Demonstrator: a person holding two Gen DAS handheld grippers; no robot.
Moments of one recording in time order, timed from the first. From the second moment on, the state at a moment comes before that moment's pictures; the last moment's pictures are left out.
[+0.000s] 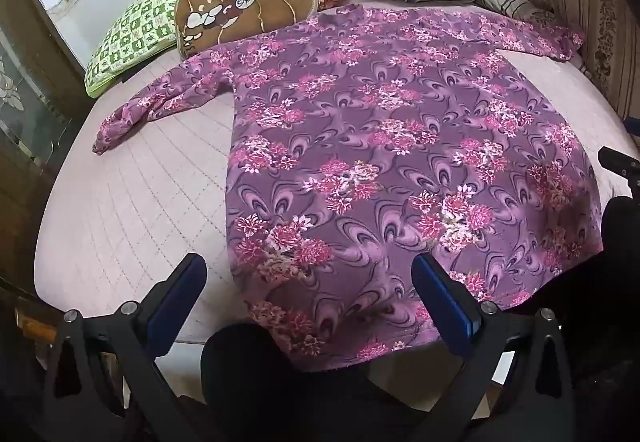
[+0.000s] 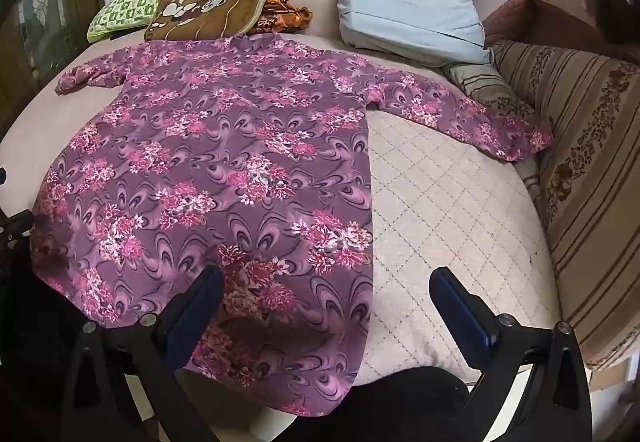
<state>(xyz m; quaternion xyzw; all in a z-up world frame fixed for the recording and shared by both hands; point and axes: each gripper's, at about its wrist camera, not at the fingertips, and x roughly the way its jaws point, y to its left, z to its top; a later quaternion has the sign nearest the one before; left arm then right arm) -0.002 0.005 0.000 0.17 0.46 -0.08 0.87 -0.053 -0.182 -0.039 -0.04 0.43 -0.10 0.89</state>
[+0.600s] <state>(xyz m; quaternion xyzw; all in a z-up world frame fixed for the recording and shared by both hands) -0.023 0.013 0.009 0.16 0.45 -0.09 0.87 -0.079 -0.179 -0.033 -0.04 0.41 -0.11 0.90</state>
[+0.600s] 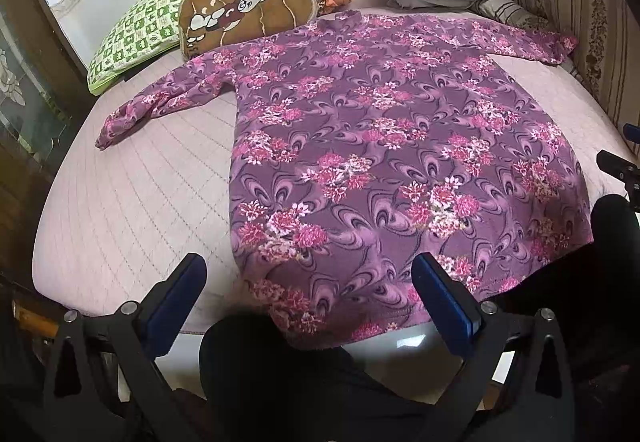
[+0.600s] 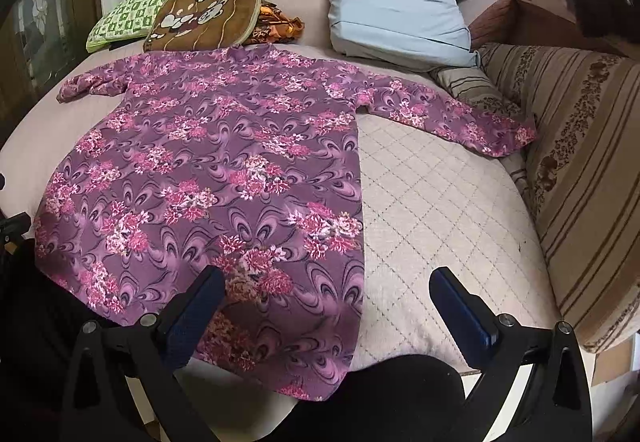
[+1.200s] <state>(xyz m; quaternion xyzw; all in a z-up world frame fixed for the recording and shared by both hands) -0.022 0.029 0.011 0.15 0.46 -0.08 0.87 -0.083 -0.183 -0.028 -0.04 0.41 -0.12 0.90</state>
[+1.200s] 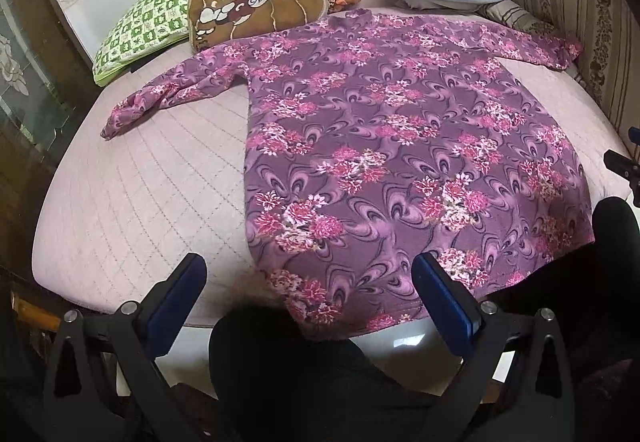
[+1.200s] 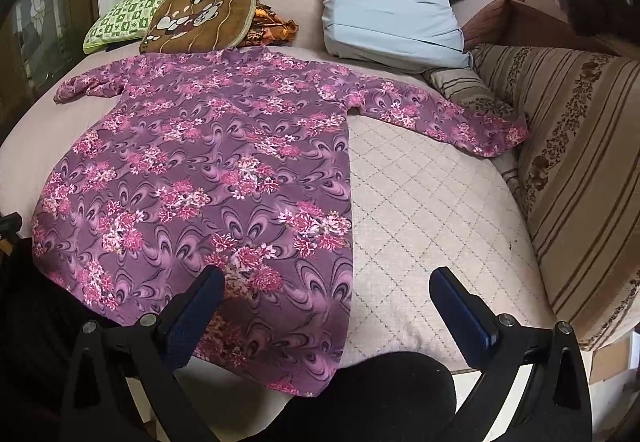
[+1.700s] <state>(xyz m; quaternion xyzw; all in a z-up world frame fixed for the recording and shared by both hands) -0.026 0.022 0.009 0.15 0.45 -0.10 0.87 -0.085 -0.177 -0.025 -0.05 0.41 -0.12 0.90</state>
